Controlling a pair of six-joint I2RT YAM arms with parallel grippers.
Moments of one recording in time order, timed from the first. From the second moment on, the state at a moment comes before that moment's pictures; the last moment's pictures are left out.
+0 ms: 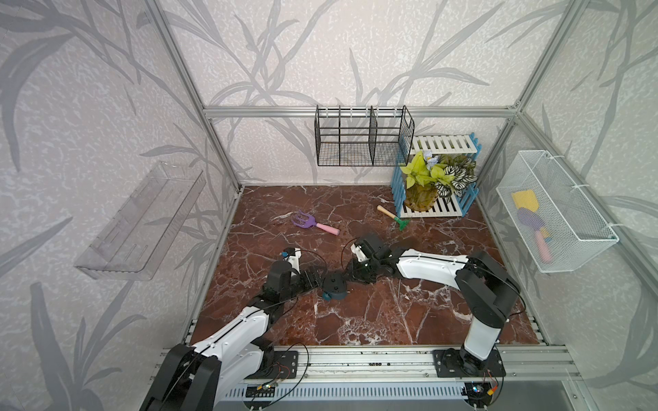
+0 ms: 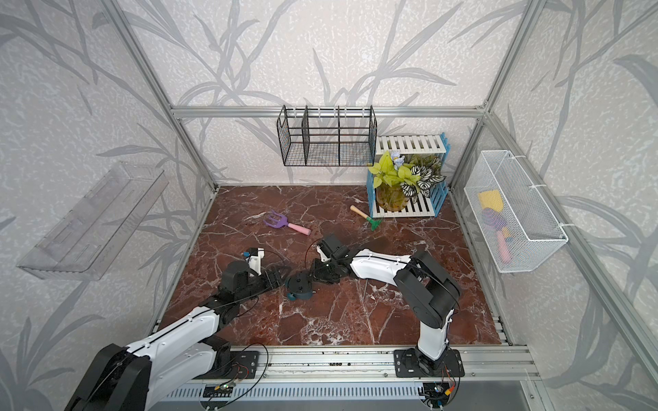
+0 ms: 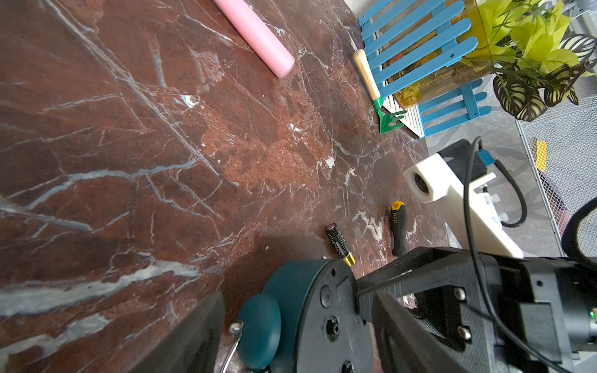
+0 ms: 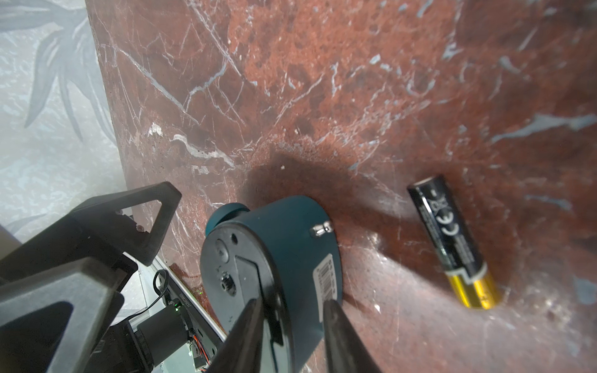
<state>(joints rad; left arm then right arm) -0.33 1.00 0.23 0.24 0.33 -0.73 0.82 1.81 1.08 -0.22 -0.41 0.90</state>
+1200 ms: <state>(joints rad) -0.33 1.00 0.23 0.23 0.32 -0.73 0.81 1.80 0.96 -0.01 -0.46 0.87</state>
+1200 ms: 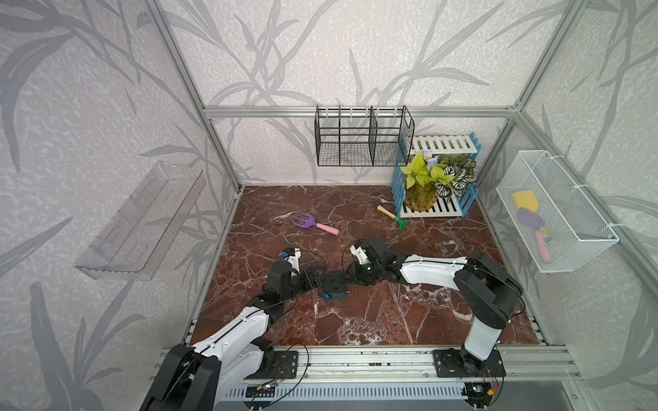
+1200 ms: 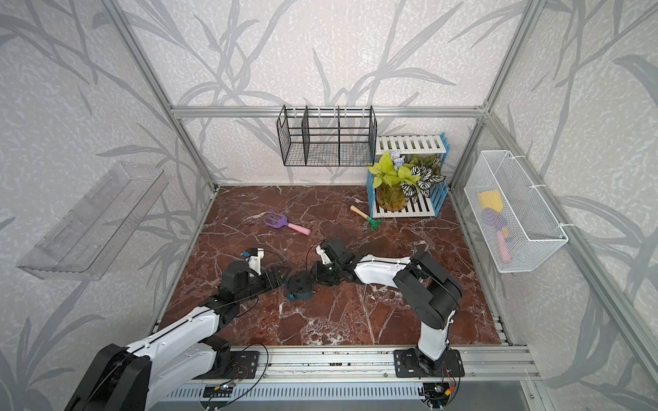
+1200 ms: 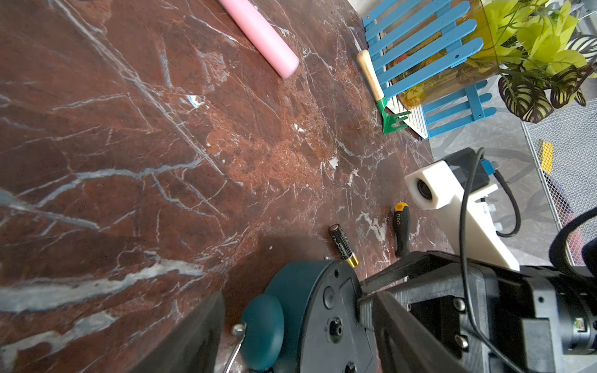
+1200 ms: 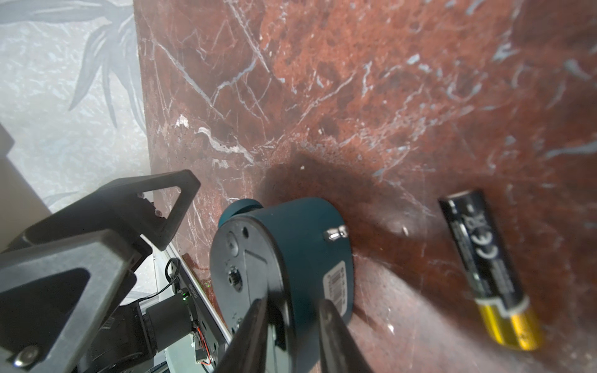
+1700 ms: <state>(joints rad) -0.32 0.95 0.28 -0.02 0.30 -0.76 0.77 1.68 0.95 -0.09 -0.42 0.70</state>
